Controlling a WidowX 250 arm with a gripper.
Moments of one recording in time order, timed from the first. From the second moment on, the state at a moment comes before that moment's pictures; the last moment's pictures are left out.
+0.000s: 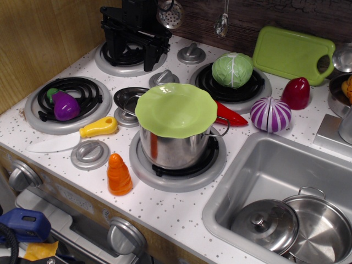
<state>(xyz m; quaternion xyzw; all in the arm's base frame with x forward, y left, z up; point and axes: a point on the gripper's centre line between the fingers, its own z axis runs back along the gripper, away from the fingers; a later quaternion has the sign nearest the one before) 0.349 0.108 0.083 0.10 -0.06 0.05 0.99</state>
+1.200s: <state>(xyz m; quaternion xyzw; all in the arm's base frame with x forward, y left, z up) 0.355 0.104 0.039 0.06 -0.05 0.02 1.00</state>
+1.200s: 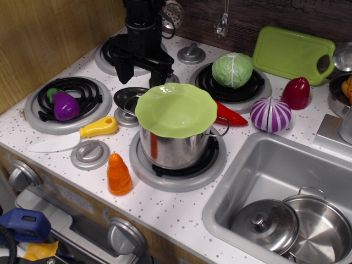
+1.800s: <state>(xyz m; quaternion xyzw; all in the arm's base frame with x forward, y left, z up) 0.359 0.097 0.030 0.06 -0.06 0.03 1.00</state>
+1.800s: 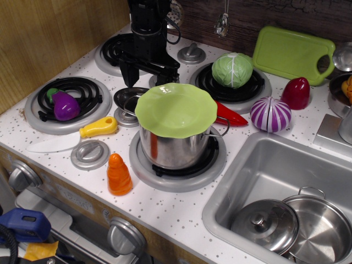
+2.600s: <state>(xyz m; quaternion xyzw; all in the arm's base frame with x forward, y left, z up) 0.353 0.089 0.017 0.07 -0.07 0.05 0.99</state>
